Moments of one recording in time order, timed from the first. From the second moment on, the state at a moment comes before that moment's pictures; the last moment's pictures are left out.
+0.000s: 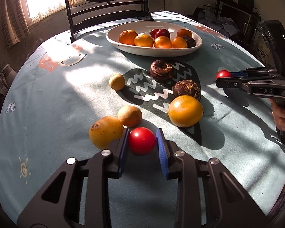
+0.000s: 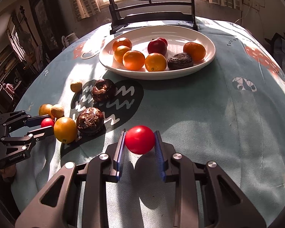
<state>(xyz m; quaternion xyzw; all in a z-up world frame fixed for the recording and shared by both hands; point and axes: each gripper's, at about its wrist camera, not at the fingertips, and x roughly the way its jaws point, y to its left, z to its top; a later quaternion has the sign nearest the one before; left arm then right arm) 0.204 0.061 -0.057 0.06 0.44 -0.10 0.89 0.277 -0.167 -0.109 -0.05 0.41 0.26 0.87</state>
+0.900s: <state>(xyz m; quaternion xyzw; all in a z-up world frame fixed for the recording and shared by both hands) 0.377 0.020 0.010 -0.06 0.41 -0.09 0.91 0.365 -0.162 -0.069 0.01 0.26 0.23 0.94</state>
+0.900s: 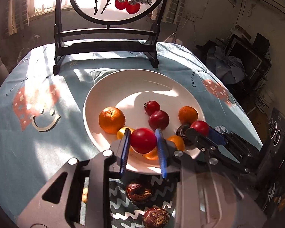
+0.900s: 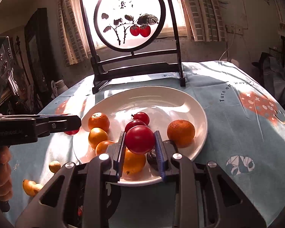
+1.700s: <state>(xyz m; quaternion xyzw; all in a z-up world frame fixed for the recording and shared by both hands) 0.262 0.100 0.020 0.00 0.32 0.04 0.95 0.310 -0.130 -0.056 -0.03 0.25 0.29 0.92</state>
